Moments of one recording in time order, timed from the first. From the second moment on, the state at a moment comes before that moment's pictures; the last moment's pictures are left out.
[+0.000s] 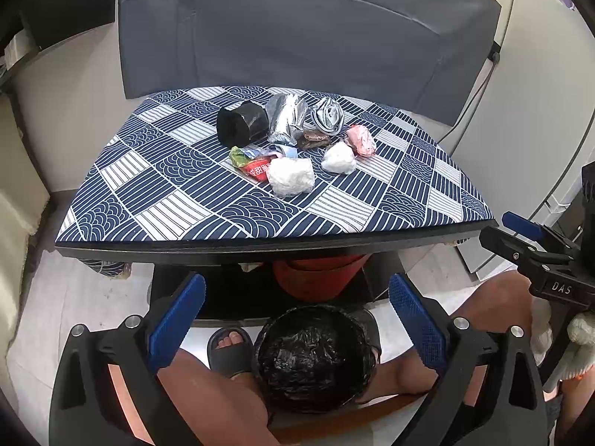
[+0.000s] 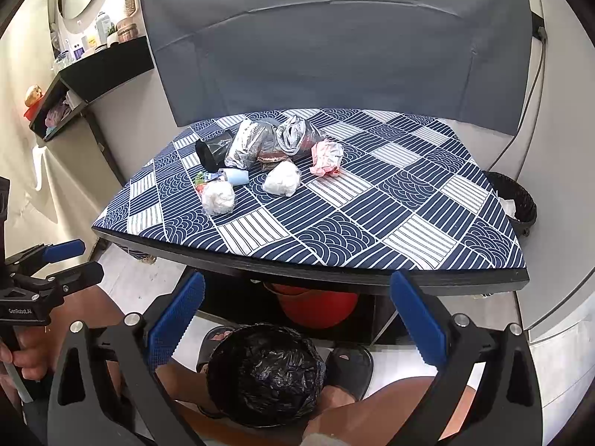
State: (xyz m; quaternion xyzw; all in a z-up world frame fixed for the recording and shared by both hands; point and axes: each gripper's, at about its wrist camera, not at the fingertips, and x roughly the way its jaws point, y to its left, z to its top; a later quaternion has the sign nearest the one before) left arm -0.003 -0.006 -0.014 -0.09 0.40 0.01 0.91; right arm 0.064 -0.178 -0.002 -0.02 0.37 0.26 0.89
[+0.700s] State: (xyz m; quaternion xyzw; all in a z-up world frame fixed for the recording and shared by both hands) left arm -0.003 -0.009 -0.015 -0.09 0.40 0.01 0.91; right arm 0.064 -0.179 -0.002 -0.02 0.37 0.26 0.89
